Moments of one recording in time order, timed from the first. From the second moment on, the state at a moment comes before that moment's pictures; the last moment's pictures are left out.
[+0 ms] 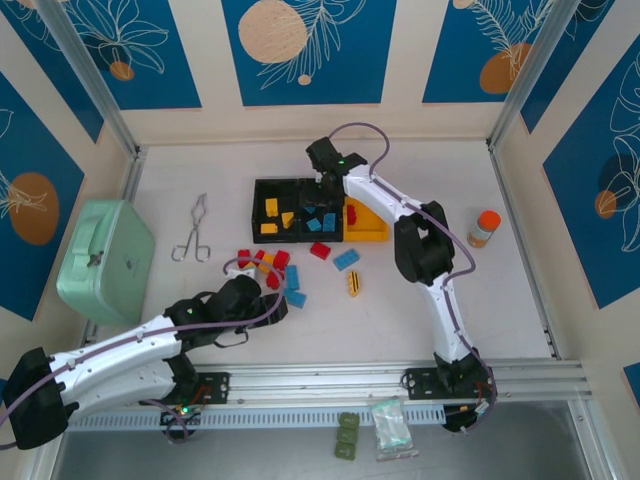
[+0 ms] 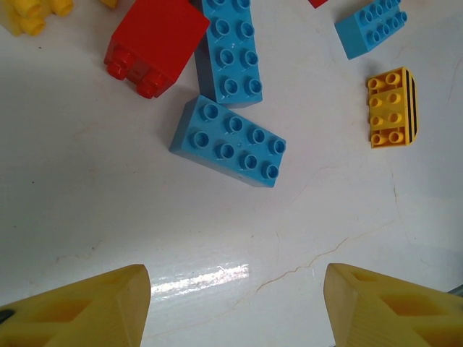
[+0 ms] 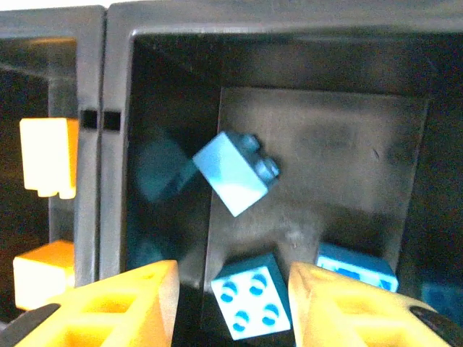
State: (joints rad) left arm -0.94 0.88 0.48 -0.45 -0.08 -1.02; right arm 0.56 2.26 2.01 -0.85 -0.08 0.52
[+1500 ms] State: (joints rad) left arm -0.89 1.62 0.90 -0.57 -0.08 -0.60; right arm 0.54 1.07 0.72 -0.63 -0.23 0.52
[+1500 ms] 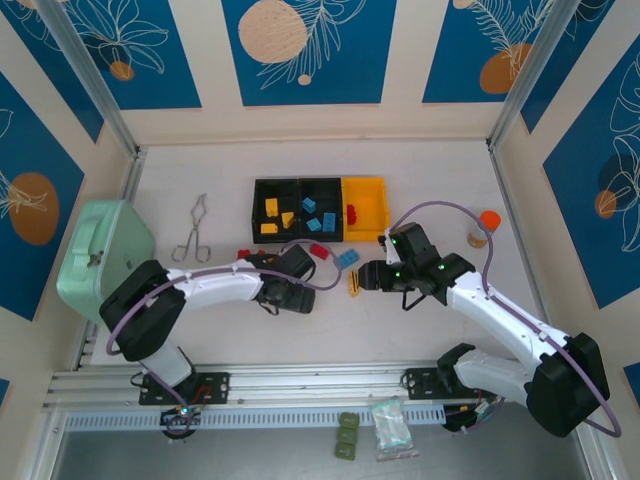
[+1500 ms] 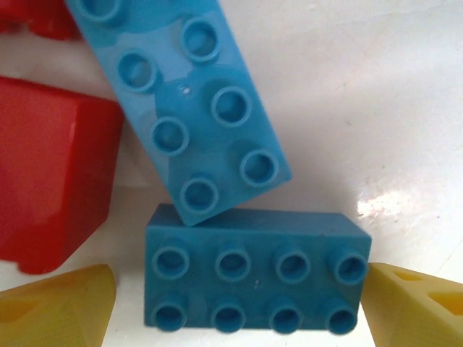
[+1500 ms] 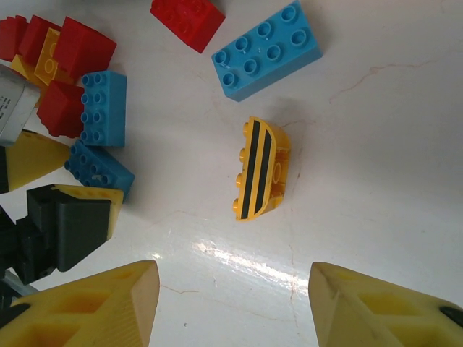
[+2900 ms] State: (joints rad) left arm -0.80 1.80 1.52 -0.78 -0.13 -0.48; right arm 0.44 0.89 0.56 -0.57 -0.39 0.53
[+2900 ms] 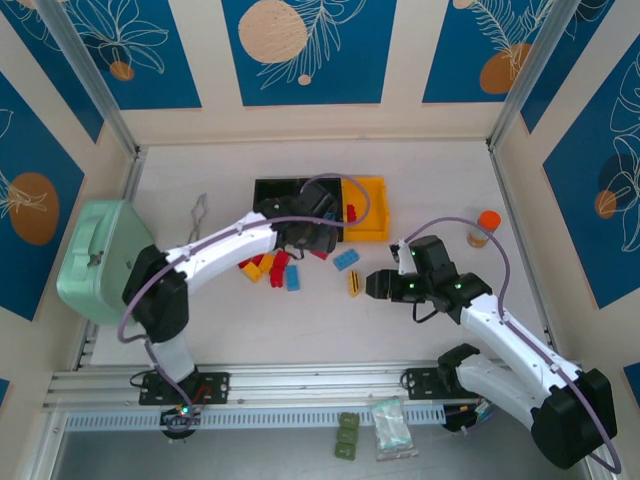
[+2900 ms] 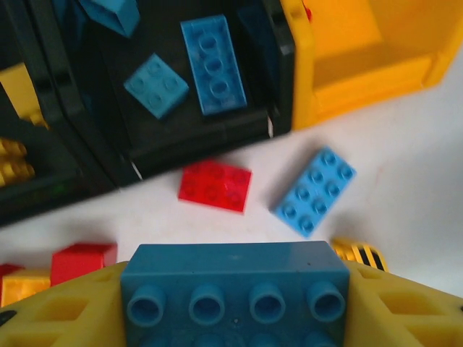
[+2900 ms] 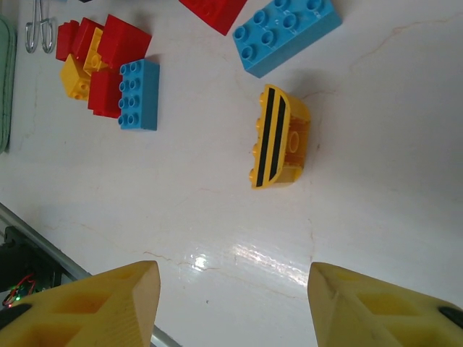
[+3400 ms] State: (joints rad) left arm -0.64 2.18 1.97 -0.84 -0.10 -0.47; right arm 0.40 0.87 0.55 -0.58 -0.39 0.53
